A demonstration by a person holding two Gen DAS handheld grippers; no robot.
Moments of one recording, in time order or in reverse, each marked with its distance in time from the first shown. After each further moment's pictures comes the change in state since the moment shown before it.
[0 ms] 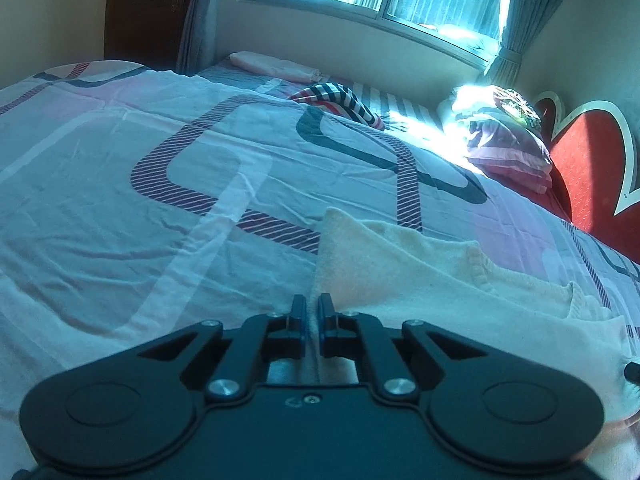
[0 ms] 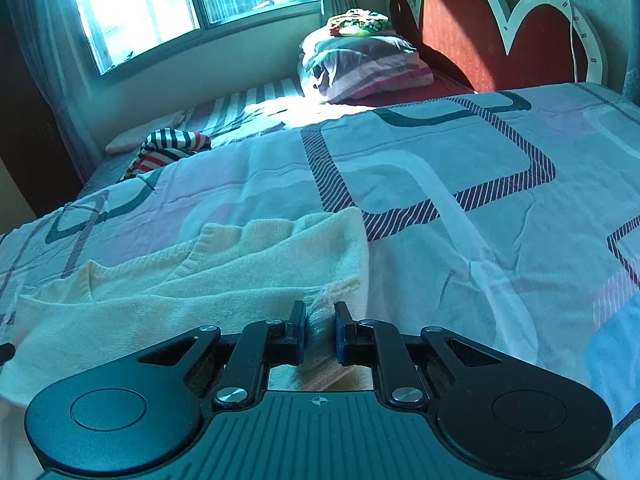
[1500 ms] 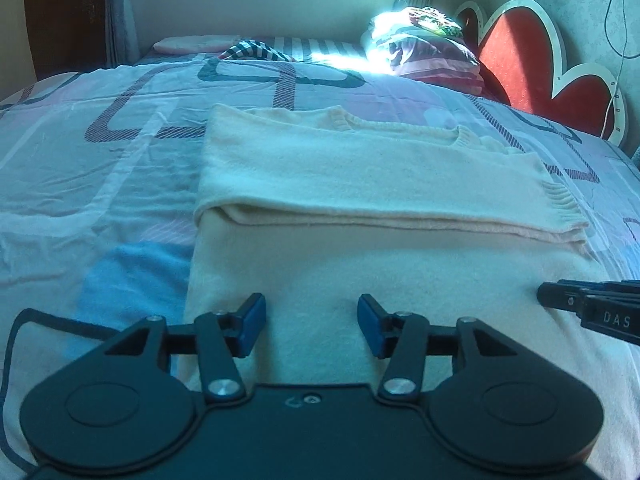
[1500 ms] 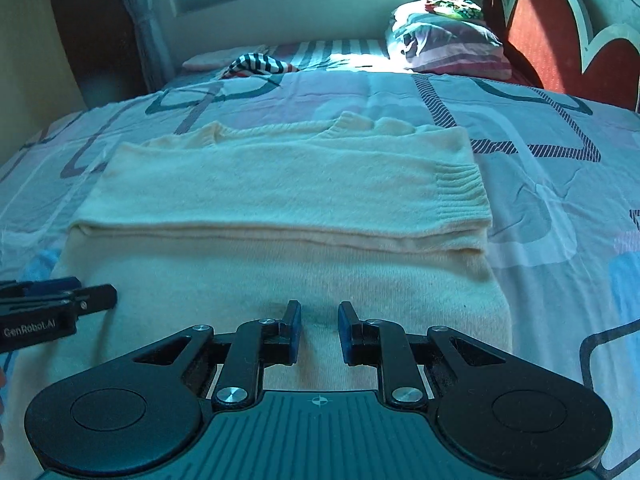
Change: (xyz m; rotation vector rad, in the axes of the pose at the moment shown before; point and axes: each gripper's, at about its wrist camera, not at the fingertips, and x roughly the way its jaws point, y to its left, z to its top) left arm -0.082 -0.055 -0.095 0.261 0.131 -0.068; right arm -0.069 0.066 -0.096 -0.263 0.117 0.115
